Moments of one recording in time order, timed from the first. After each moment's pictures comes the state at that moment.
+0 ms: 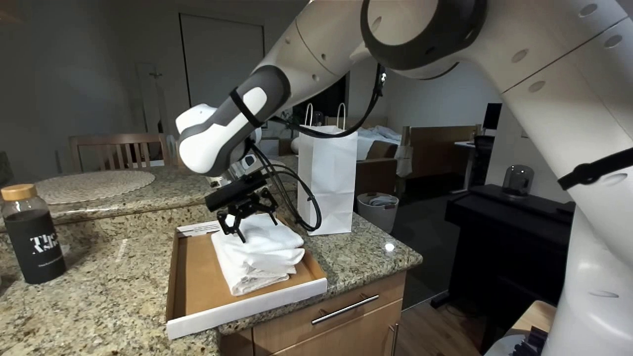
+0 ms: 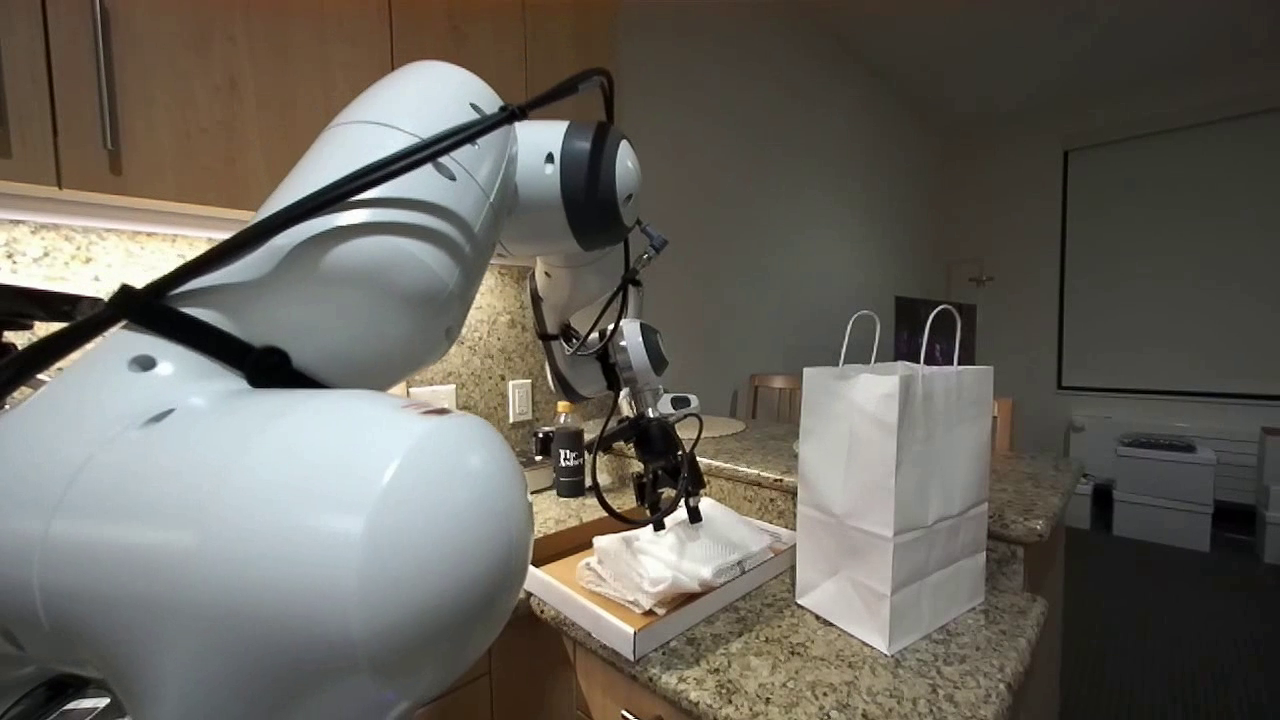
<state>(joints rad) 0.38 0.67 0.02 -1.51 -0.34 1.89 0.83</state>
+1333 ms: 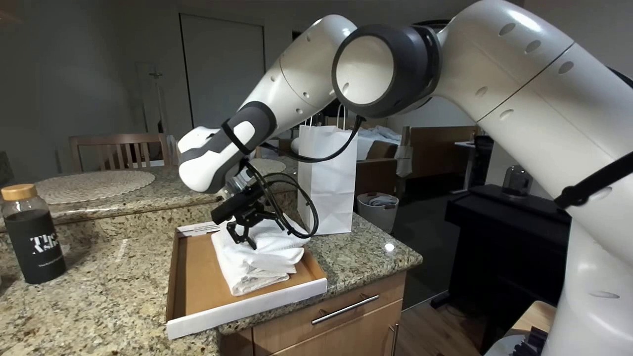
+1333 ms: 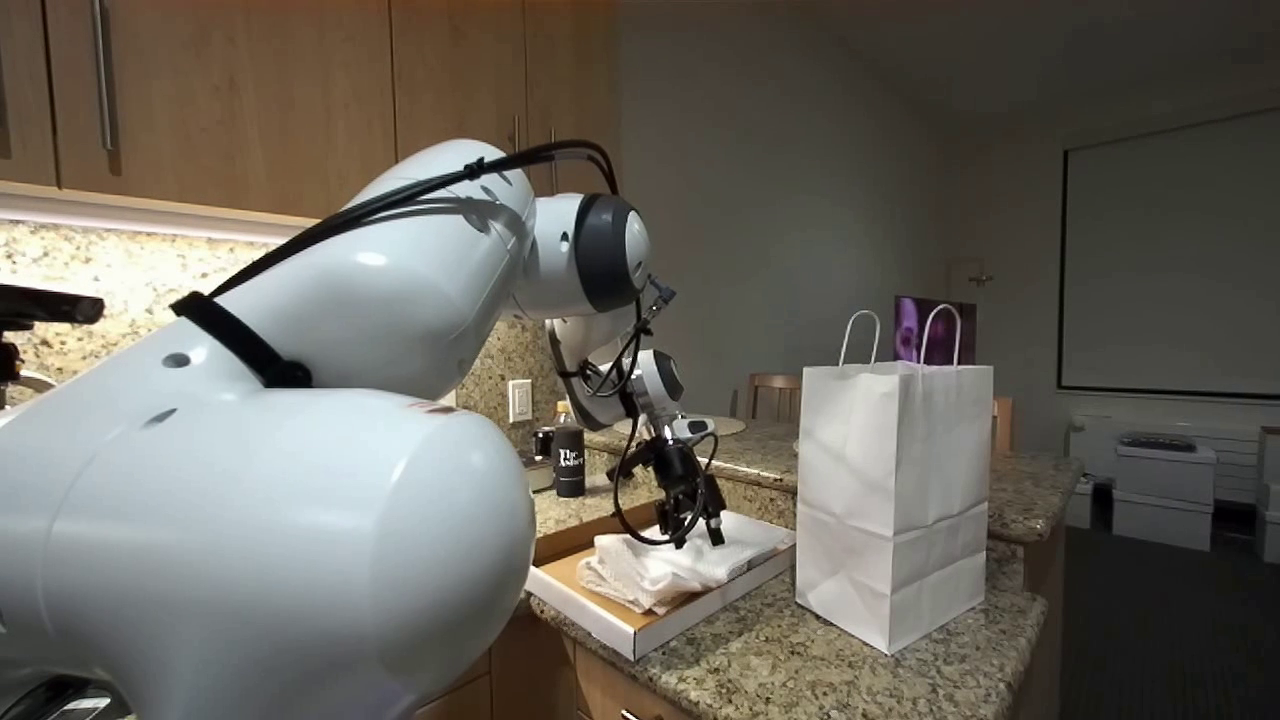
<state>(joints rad) 0.41 0.85 -0.05 -1.31 -0.34 1.75 0.83</state>
